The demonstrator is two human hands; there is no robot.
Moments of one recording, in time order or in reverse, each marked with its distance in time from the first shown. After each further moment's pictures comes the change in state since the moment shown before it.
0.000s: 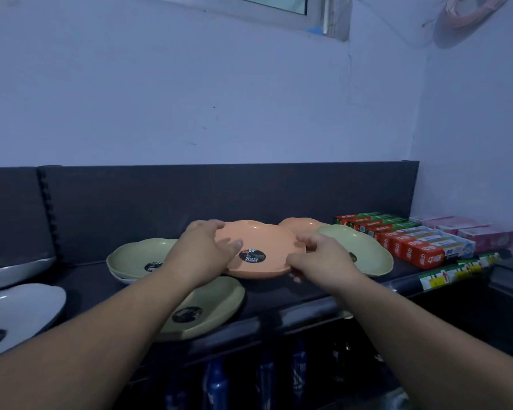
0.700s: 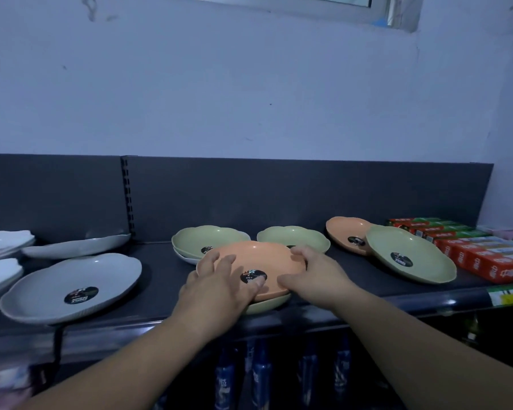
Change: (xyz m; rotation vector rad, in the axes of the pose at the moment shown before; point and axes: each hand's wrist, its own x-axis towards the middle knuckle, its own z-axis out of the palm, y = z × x) left_hand -0.084 -0.060 -0.005 0.133 -0.082 -0.215; right_hand -0.023 -0.013 0.074 -0.356 -0.228 -0.152
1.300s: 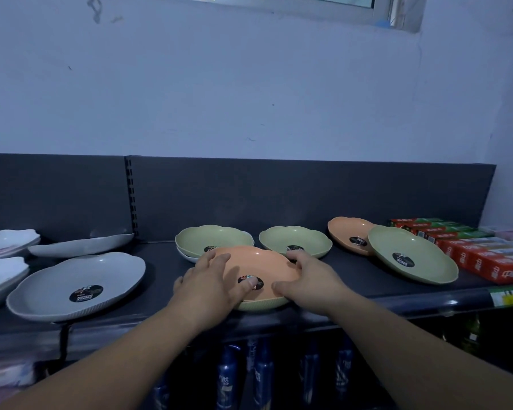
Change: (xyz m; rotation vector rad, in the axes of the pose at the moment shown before) left_hand 0.011 -0.016 -0.005 0.058 -0.005 0.008; right_hand -0.003 -0.002 0.010 -0.038 -0.038 -0.029
